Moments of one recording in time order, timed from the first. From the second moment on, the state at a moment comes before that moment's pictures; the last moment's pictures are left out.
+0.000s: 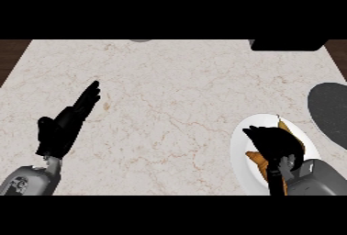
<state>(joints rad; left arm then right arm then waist) -0.17 0.43 -0.24 -1.57 0.17 0.10 0.16 -0.33 -0.57 0.58 -1.68 0.39 0.74 0.91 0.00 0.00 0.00</state>
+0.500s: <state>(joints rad) -0.15 0.40 -0.20 -1.57 0.14 0.06 0.15 -0.27 -0.56 0.57 -1.68 0.52 0.78 0.89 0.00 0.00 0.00</state>
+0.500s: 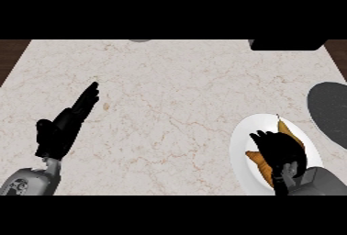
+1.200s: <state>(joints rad) -0.16 0.32 -0.16 -1.57 0.06 0.01 0.18 -0.20 -0.53 0.54 -1.63 0.72 0.82 0.74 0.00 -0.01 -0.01</state>
